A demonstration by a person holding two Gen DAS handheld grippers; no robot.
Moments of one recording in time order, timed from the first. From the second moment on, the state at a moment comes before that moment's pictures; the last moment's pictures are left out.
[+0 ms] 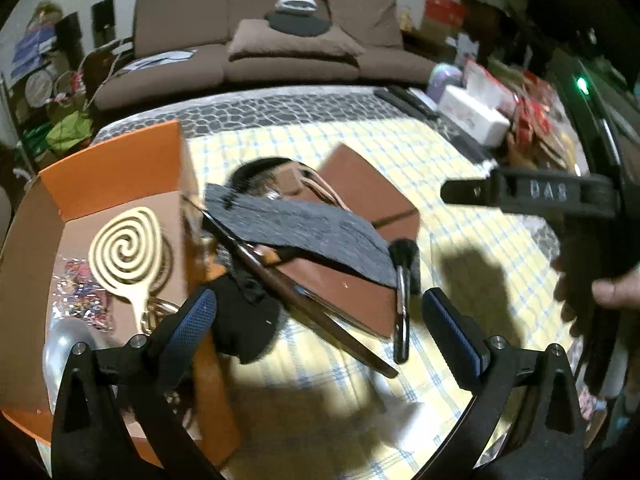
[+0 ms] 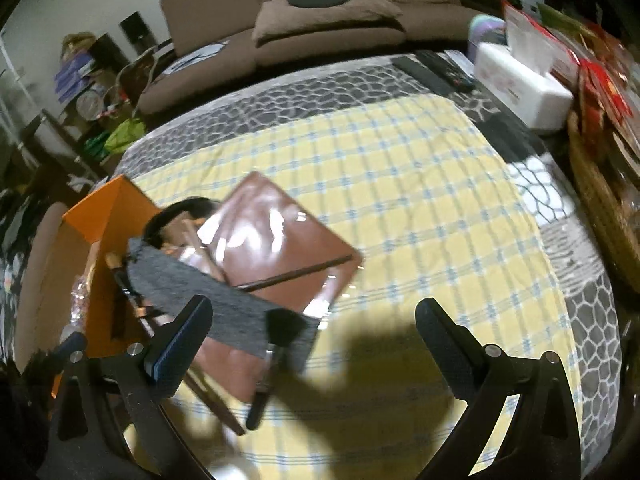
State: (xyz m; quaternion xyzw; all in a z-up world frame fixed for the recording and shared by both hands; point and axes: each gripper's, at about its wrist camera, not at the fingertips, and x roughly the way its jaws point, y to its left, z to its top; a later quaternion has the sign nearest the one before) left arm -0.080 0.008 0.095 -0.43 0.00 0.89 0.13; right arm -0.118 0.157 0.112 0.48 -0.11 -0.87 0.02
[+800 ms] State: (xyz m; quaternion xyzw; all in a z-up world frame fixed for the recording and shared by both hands) left arm -0.090 0.030 0.038 -0.52 -0.02 0.84 0.13; right arm -0.116 0.135 0.064 0.57 -0.08 -0.81 0.09
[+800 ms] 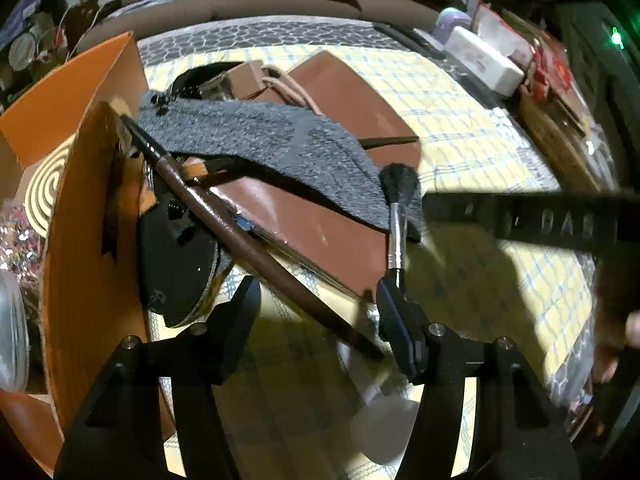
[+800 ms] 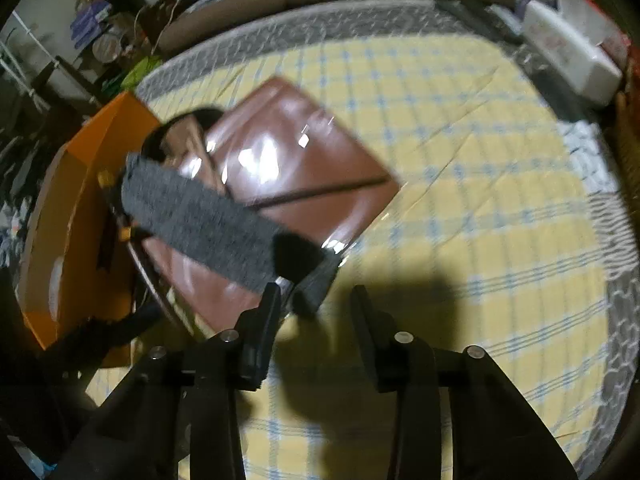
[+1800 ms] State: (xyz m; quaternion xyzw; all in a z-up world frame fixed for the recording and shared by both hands) left arm -0.089 0.018 0.068 -0.49 -0.06 0.86 0.15; right arm -0.109 0.146 0.085 0.53 -0.12 -0.83 0.12
